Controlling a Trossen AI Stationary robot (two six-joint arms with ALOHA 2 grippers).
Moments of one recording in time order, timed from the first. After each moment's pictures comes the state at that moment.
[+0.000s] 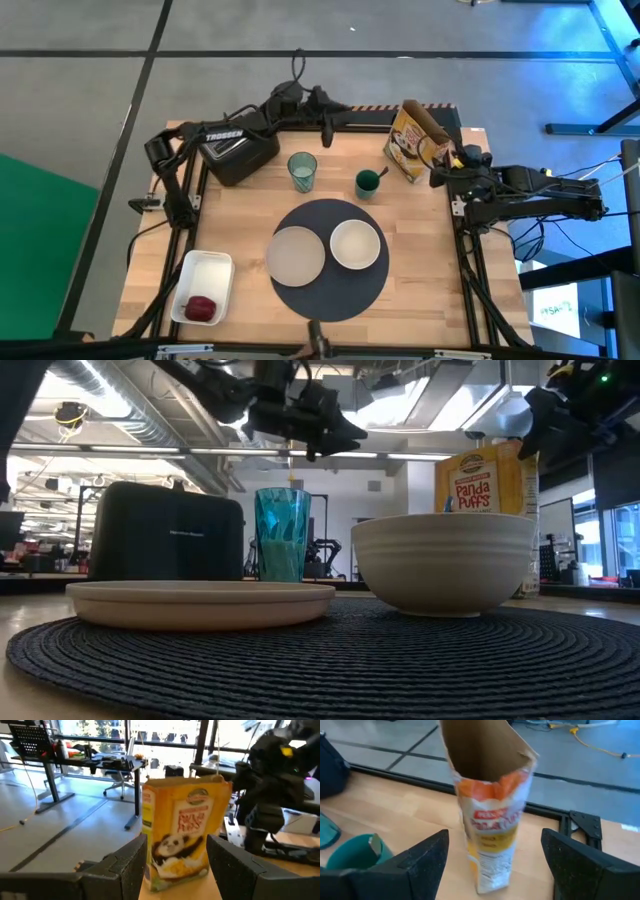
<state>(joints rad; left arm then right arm) 0.55 1.81 1.37 0.34 0.31 -0.02 -0.01 0.59 0.75 -1.07 0.89 0.89</state>
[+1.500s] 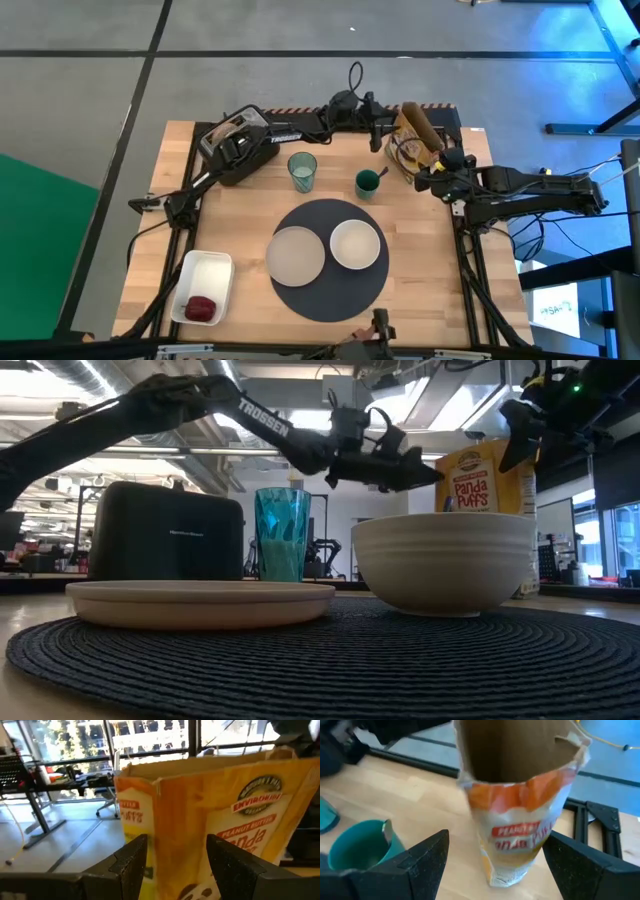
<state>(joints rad) 0.47 2.44 2.08 0.33 0.32 0.12 -0.01 0.76 0.75 -1.00 0.84 0.93</state>
